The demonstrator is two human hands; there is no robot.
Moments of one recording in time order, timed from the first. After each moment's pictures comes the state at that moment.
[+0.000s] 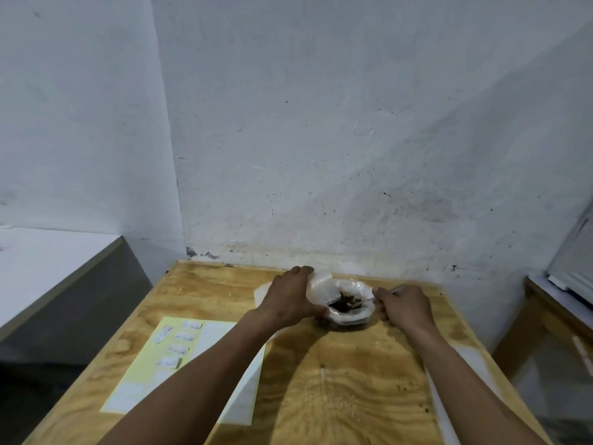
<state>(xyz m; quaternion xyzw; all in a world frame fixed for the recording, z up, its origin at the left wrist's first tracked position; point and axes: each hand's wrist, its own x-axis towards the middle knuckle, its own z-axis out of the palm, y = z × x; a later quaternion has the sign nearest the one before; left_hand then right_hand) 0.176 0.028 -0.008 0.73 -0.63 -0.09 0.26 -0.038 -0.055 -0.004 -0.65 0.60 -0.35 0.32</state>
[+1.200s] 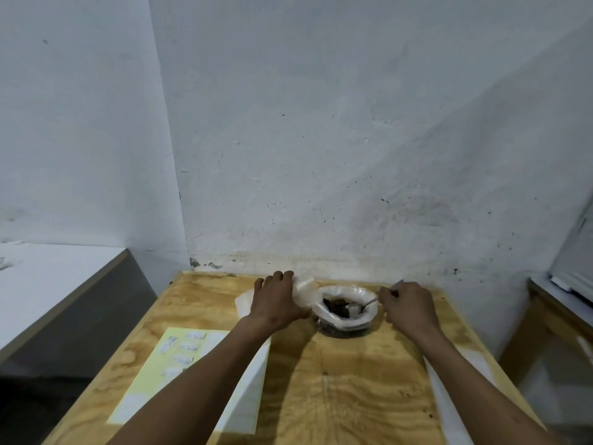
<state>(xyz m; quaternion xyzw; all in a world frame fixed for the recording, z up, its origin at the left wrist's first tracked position) 0.199 0.024 -0.018 0.79 -0.59 -0.01 0.19 -0.042 -0.059 0.000 -0.73 0.56 -0.33 0.21</state>
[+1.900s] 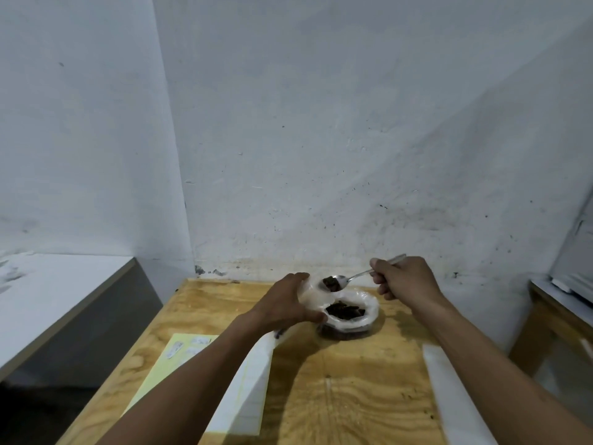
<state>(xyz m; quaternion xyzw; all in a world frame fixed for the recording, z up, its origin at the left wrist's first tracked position) 0.196 0.040 0.008 0.71 -0.62 -0.16 0.29 -0.032 -0.038 0.072 -0.64 0.49 -0.40 0.42</state>
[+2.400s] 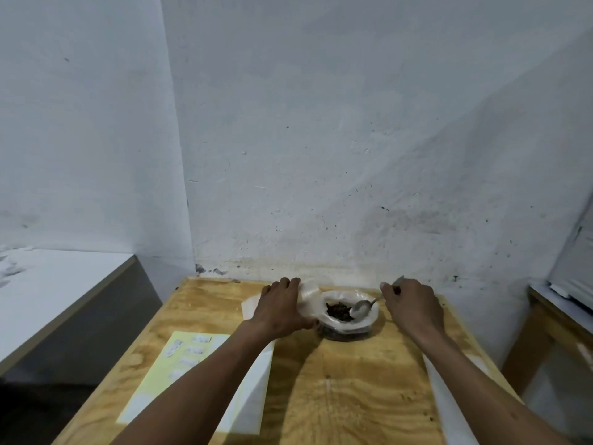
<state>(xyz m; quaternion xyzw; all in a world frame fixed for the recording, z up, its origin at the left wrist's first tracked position) 0.195 0.038 -0.010 0.76 -0.62 -0.02 0.19 -0.041 -0.045 0.025 -0.75 0.58 -0.31 0.13</state>
